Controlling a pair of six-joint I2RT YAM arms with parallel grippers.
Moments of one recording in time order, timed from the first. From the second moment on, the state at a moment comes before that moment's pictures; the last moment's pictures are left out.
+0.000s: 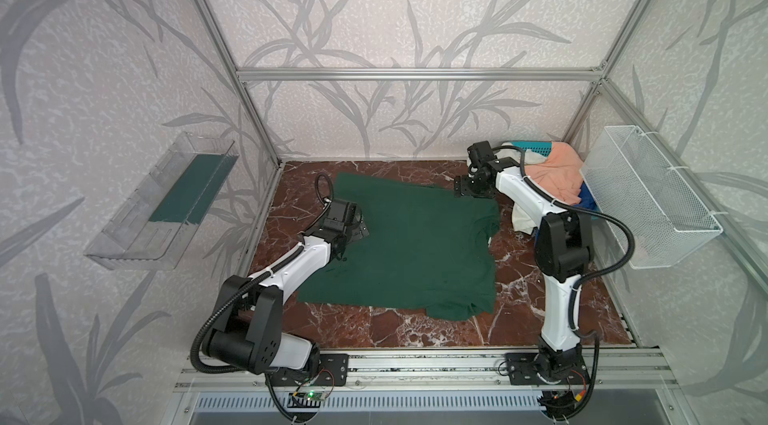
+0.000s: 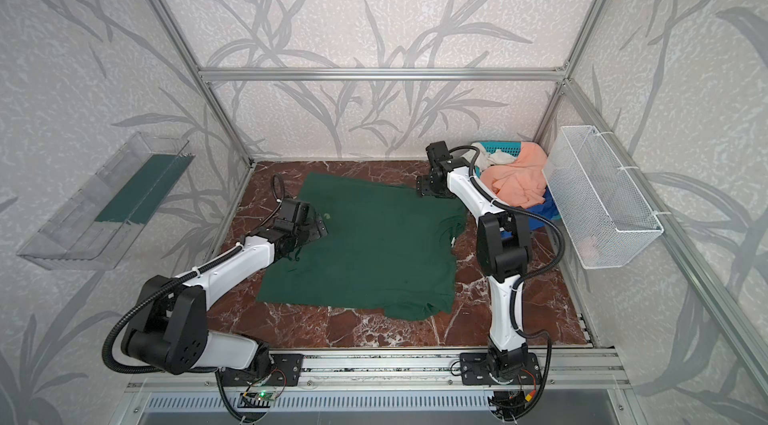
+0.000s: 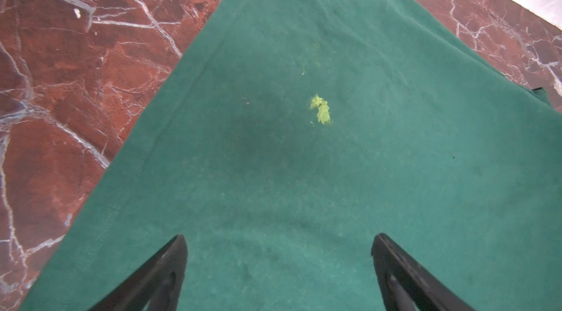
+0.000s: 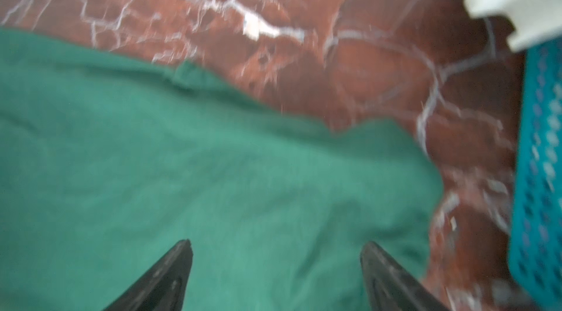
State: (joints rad) left arm -0.28 1.42 0.84 -0.32 -0.24 -0.65; right arm 0.28 2.20 1.96 -0.83 0.03 0.28
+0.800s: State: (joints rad) left arm -0.27 1.39 0.84 -0.26 -0.17 -0.60; right arm 0.24 2.66 2.53 -1.17 0.08 0.35
